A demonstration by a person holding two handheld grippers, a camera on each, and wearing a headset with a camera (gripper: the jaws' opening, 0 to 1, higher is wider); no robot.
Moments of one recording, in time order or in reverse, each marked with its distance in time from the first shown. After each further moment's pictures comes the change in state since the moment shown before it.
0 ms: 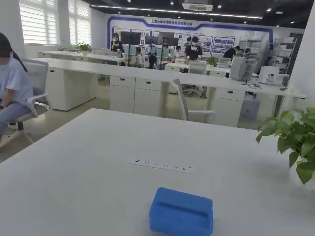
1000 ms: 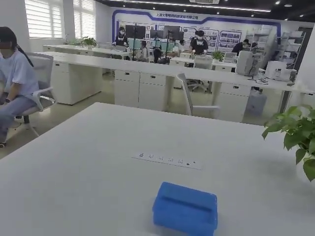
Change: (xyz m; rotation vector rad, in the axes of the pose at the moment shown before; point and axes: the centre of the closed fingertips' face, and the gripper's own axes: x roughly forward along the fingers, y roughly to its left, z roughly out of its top) left arm 0.001 0.002 -0.001 -0.028 -0.007 0.007; right arm 0.004 -0.011 -0.002 -0.013 0.025 -0.030
